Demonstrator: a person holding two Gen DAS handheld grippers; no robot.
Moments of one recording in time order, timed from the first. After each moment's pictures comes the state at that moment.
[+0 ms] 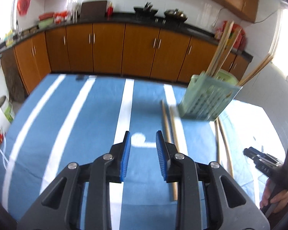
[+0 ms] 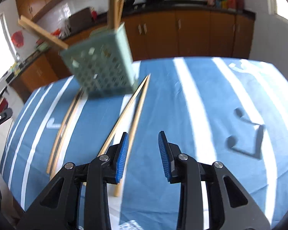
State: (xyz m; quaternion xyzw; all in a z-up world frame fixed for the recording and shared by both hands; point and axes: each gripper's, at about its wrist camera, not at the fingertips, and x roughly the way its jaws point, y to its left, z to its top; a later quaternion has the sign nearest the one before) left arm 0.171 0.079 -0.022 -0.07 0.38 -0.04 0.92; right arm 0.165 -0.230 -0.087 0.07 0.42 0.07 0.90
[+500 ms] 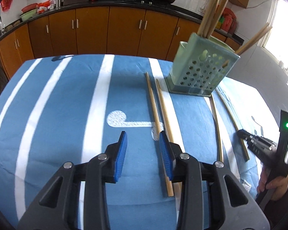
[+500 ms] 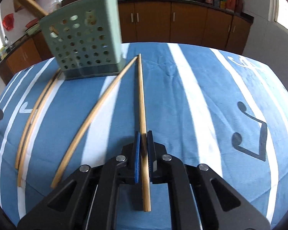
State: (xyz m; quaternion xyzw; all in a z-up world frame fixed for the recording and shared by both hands) left arm 0.190 0.047 -0.071 -0.06 0.43 -0.10 0.90; right arm 0.175 -0.257 -0.118 0.04 0.43 -0.03 0.90
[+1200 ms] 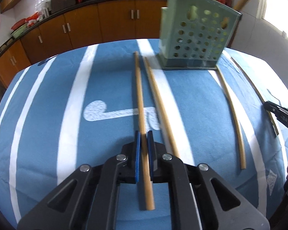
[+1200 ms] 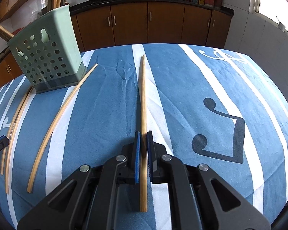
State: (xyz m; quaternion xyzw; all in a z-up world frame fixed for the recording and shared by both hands) left arm 0.204 0.005 -0.113 0.03 0.45 -0.07 0.89; right arm 0.177 -0.285 -0.118 0.05 0.42 -0.05 0.90
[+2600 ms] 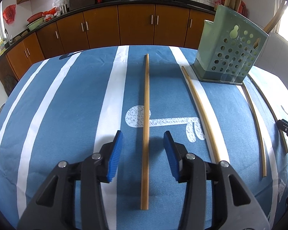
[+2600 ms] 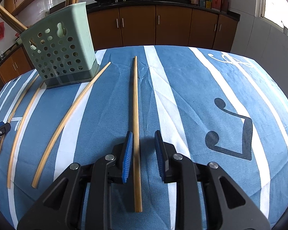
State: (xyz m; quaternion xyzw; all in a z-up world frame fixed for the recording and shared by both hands) left arm 0.213 0.050 -0.115 0.01 0.43 -0.03 0.90; right arm 0.170 -0.269 -0.120 0.04 0.41 -0.03 0.91
